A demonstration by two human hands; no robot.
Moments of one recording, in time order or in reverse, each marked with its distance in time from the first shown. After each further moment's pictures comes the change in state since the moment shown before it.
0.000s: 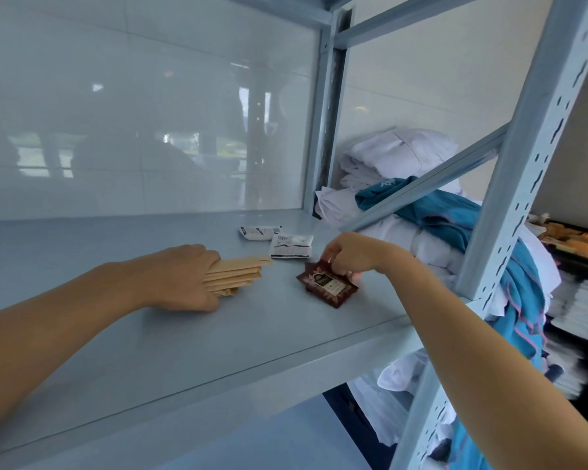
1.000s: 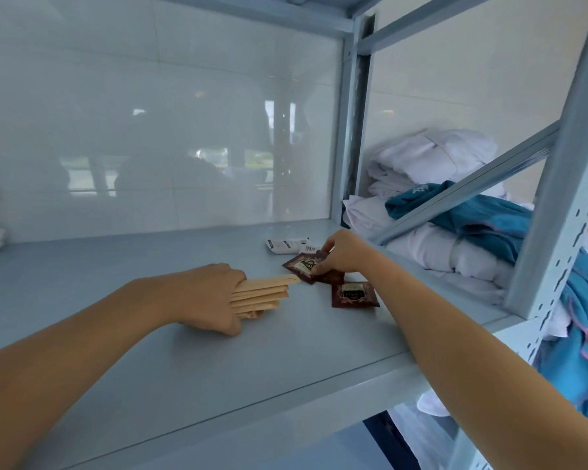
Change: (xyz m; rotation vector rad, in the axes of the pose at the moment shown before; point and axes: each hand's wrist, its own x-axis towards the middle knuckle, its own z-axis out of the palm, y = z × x) left_hand -0.005 0.007 -0.011 -0.035 -0.135 -0.047; right_hand 0.092 -0.026 0.025 0.127 0.230 -0.055
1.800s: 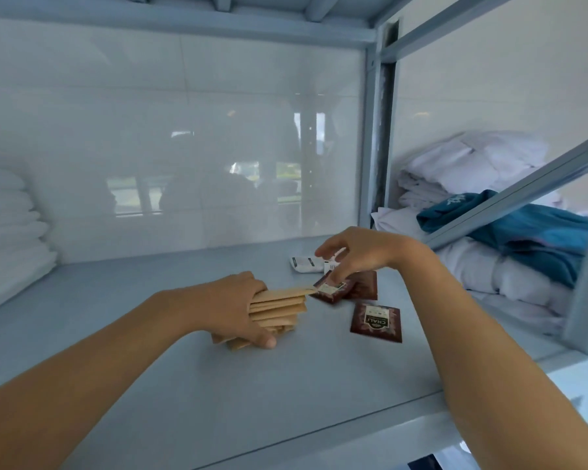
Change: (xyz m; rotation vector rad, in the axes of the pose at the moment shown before) left_hand 0.023 -0.015 -0.010 -0.105 0.026 -0.037; right_hand -0.003 -0.028 -0.053 -0.019 -0.292 -0.381
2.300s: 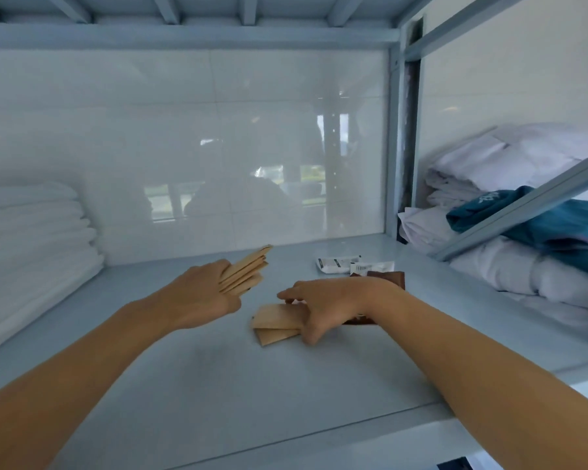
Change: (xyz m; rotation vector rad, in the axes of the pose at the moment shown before) left_hand -0.059 -0.045 -0.016 -0.263 0.303 -0.294; right_hand 0.008 -0.080 0.081 -0.227 -0.257 -0.165
